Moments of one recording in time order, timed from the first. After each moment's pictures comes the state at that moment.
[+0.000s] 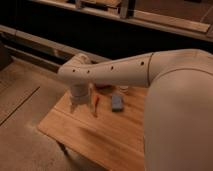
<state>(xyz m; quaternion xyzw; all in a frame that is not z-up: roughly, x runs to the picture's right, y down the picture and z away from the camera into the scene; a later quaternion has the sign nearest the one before) -0.108 0.103 0.703 -0.26 0.23 0.64 0.68</state>
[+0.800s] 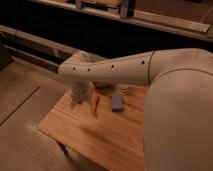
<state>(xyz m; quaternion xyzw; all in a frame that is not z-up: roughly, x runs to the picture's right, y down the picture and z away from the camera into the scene) -0.100 0.074 0.709 -0.23 0.22 0.68 0.66</state>
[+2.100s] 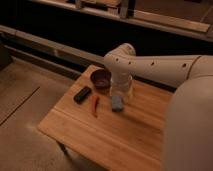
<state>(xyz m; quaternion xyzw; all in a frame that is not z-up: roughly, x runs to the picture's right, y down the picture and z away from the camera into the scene) 0.095 0.044 0.755 -0.14 0.30 0.78 0.53</state>
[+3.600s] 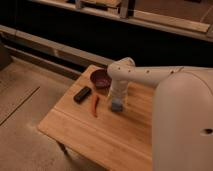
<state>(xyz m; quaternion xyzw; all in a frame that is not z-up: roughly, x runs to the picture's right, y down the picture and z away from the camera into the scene) 0.068 0.087 0.831 -0.23 0.27 0.74 0.57</state>
